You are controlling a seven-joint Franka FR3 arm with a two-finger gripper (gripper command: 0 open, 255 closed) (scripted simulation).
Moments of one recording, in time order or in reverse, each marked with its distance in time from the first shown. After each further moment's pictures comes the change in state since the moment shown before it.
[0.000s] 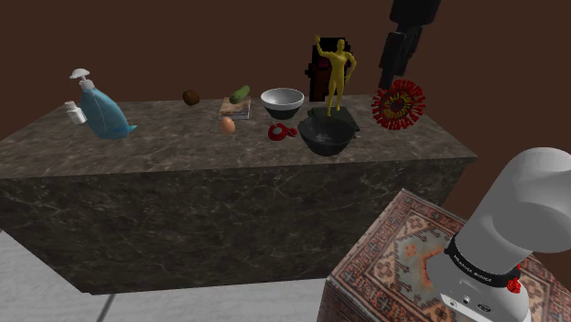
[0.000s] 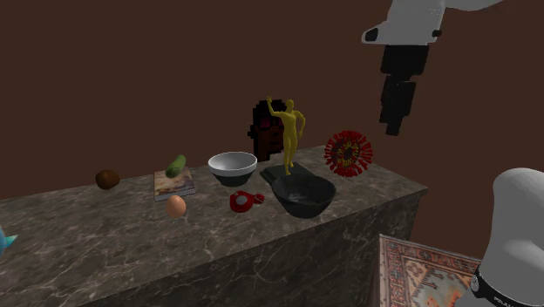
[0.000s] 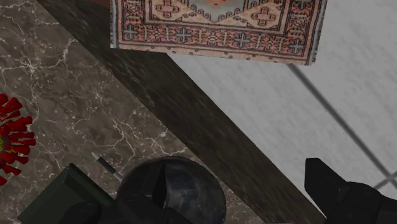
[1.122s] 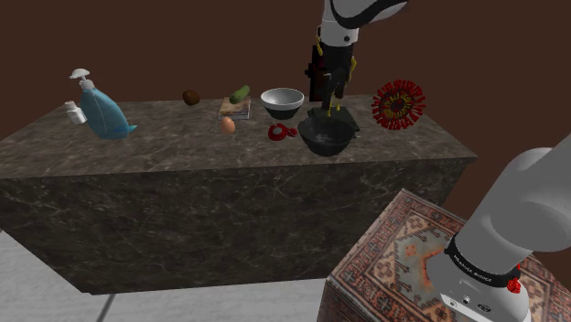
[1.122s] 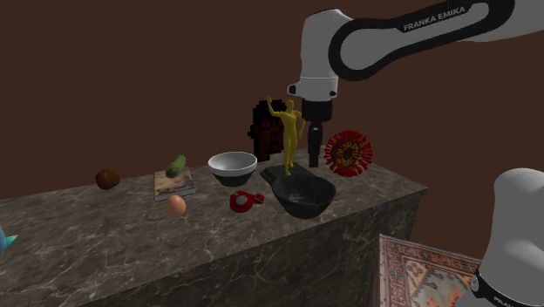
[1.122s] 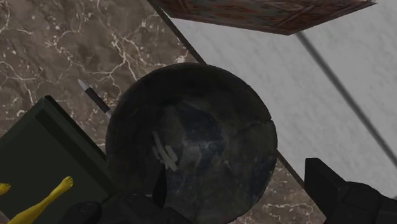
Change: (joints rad) arm -0.023 0.500 -0.037 0.109 -0.057 0.348 -0.097
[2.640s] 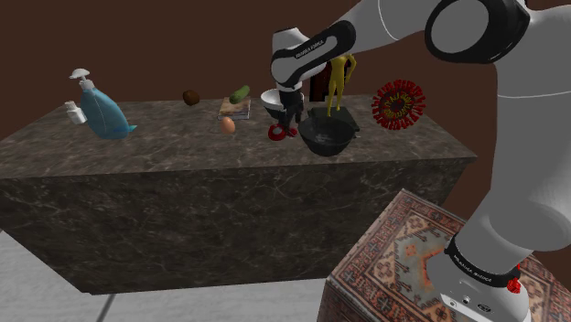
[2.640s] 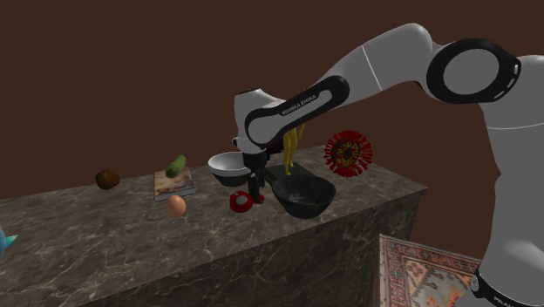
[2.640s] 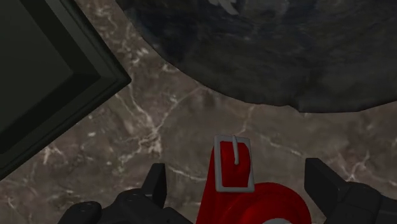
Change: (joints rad) arm -0.016 0.717 -0.017 0.481 -0.050 0.185 -0.082
